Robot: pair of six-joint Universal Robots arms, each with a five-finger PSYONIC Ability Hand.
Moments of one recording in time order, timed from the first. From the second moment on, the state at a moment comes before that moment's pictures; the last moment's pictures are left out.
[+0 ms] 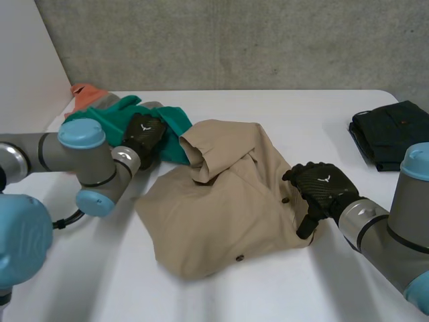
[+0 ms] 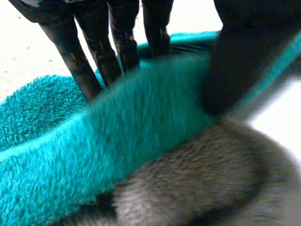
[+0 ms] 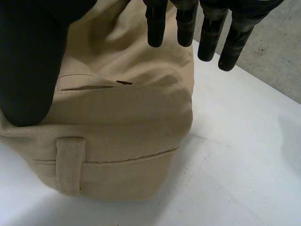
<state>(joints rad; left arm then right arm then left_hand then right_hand) 4.39 -2.58 -0.92 3.42 -1.38 3.64 1.91 -1.24 1.75 -0.10 1.37 2.82 0.92 0.90 0.88 0.88 0.70 0.20 0.22 0.21 0.23 0.06</state>
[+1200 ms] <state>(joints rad) 4.24 -2.28 -1.25 3.41 -1.39 3.53 1.87 -1.28 1.75 -0.09 1.38 2.80 0.19 0.20 0.21 0.20 0.05 0.20 0.22 0.21 0.23 0.06</state>
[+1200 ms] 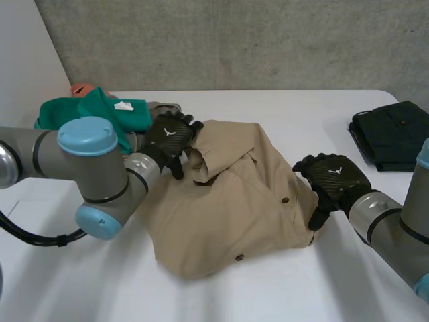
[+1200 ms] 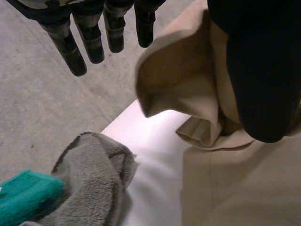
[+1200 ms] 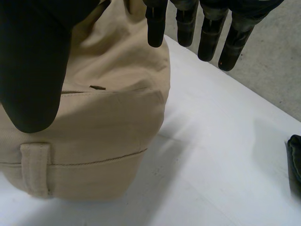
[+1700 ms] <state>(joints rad) 4.13 -2.44 -1.07 3.44 -1.42 3.52 1.89 -1.11 1.71 -0.08 1.39 2.79 1.09 1.05 1.03 1.04 0.85 0.79 0.90 0.89 0.91 0.66</state>
